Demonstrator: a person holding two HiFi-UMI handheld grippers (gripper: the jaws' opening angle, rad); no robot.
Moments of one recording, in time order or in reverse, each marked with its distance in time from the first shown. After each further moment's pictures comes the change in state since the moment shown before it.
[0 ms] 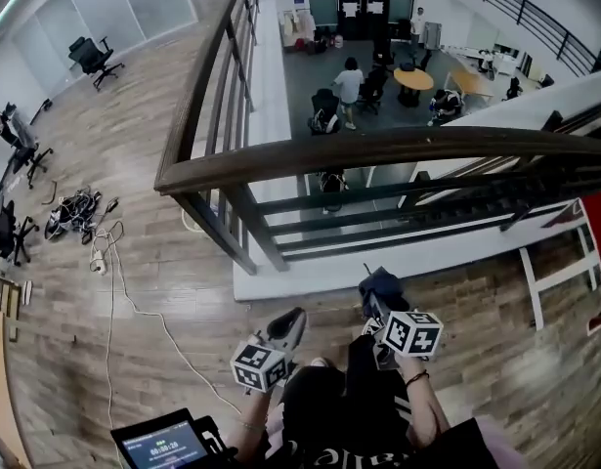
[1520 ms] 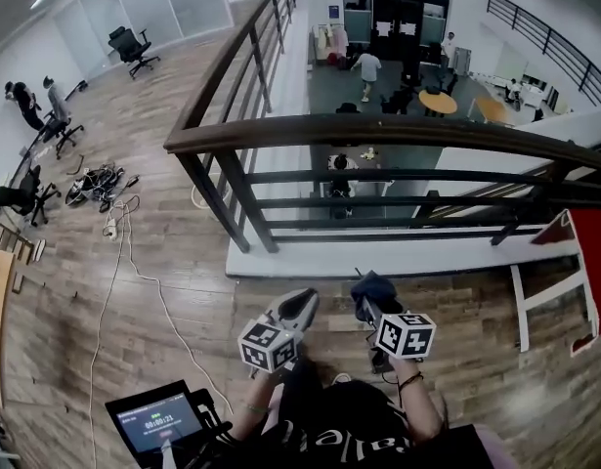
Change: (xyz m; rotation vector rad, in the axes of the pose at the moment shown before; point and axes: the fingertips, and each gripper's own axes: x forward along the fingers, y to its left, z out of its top) left arm 0.004 -0.239 0.005 0.008 -0.116 0.030; right arm -0.199 -0.065 -0.021 -0.120 0.051 0.136
